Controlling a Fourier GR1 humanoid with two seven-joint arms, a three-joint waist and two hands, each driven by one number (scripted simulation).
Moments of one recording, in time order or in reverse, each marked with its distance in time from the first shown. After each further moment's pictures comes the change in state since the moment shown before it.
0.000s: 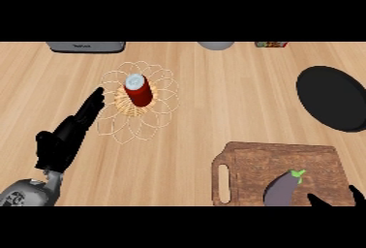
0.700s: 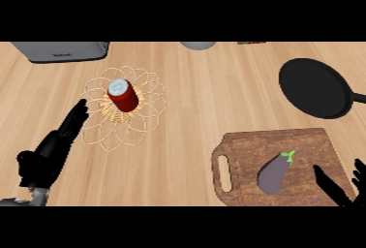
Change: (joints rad) left arm 0.126 0.039 0.033 -0.026 0.004 0.040 -0.077; right arm -0.147 0.156 -0.214 0.334 -0.205 -0.315 -0.721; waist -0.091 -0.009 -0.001
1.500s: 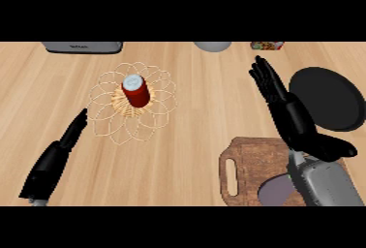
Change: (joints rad) left arm 0.055 0.037 -0.049 0.008 -0.095 0.021 -0.081; right arm -0.527 0.053 0.261 -0.175 -0.312 0.702 -0.454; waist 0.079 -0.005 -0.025
